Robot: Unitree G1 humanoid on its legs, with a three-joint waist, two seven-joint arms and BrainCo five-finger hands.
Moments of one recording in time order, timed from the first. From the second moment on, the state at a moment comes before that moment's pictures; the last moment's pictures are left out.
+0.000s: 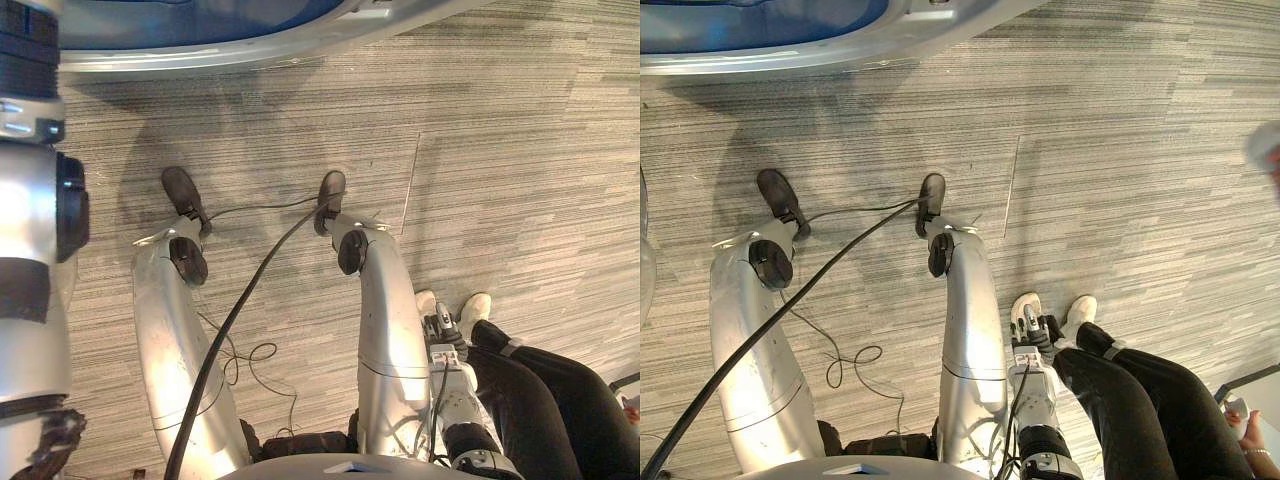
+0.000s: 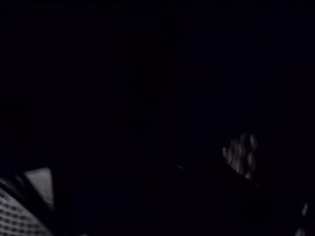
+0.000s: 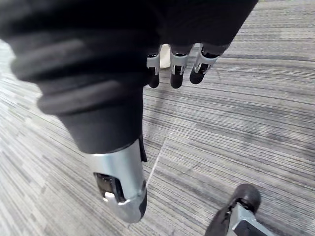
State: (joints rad) left arm -1.74 0.72 -0.48 0.53 0.24 -0.07 0.48; right arm -0.08 -0.09 -0.19 0.69 1.19 -0.17 0.06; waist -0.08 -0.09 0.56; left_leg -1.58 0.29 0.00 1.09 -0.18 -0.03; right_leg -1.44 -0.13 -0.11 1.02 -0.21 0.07
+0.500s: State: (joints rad) left arm -1.56 0.59 -0.24 0.76 0.45 0.09 0.32; right arm -0.09 -0.12 -0.17 0.71 1.23 -0.18 0.08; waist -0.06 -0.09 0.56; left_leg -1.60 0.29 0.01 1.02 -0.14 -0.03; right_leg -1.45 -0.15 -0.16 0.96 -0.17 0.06
